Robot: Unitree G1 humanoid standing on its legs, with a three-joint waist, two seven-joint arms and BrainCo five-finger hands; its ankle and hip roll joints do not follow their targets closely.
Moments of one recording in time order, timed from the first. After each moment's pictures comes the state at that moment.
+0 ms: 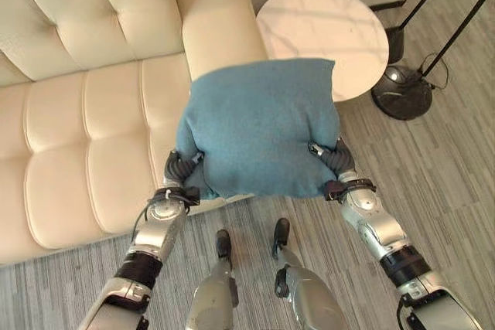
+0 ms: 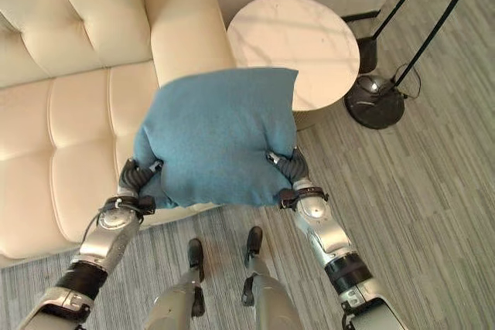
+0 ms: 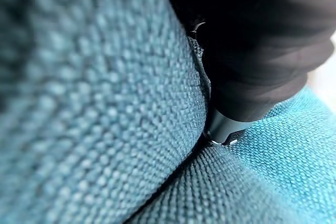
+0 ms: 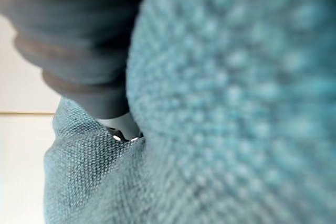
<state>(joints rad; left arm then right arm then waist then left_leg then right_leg) -0.27 0.36 -0.17 0.36 -0.41 -0.05 0.32 -0.37 -0.35 0.34 0.25 0.41 -0.05 -0.20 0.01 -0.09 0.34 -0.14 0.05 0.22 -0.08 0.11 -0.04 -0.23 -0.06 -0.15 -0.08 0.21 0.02</state>
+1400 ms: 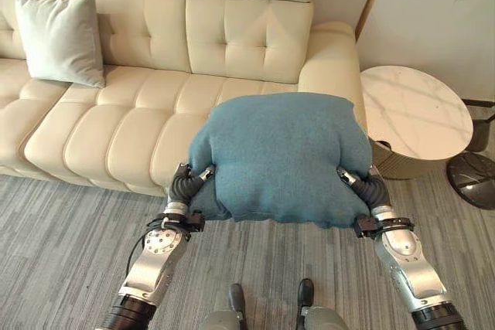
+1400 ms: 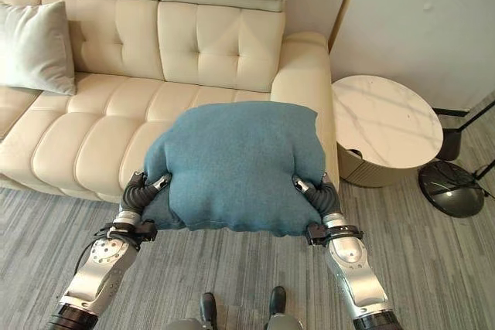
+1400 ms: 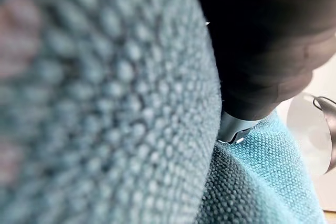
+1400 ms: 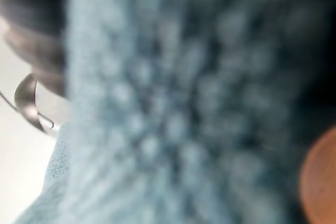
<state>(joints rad) -0.03 0.40 -0.17 0.04 -0.37 -0.09 0.20 -0.04 -0.38 0.15 -0.01 0.27 -0.10 -0.10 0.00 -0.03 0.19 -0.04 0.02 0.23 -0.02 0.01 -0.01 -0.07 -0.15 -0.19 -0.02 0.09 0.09</state>
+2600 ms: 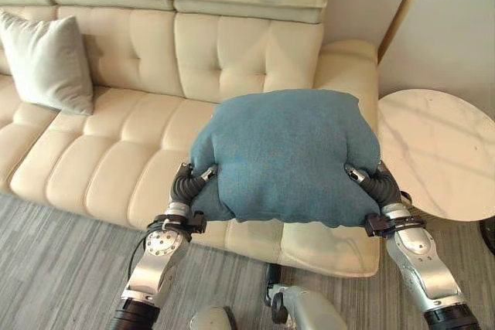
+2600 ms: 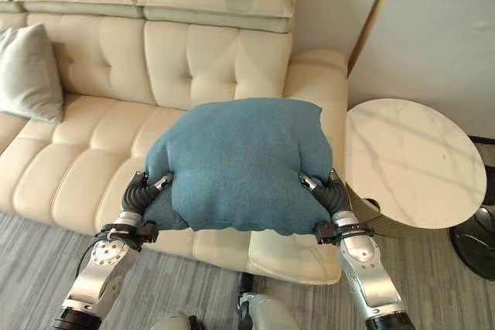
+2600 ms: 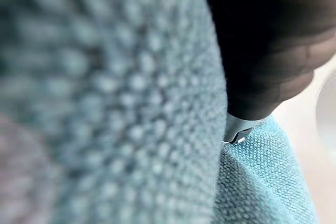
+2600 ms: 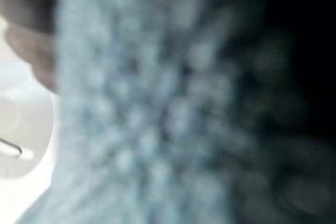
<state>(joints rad) -0.02 0.36 -0.14 0.02 -0.33 -0.10 0.15 0.00 -0.42 0.11 -0.05 0.30 -0.11 -0.06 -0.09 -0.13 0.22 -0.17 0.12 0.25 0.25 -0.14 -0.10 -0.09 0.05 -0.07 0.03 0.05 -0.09</state>
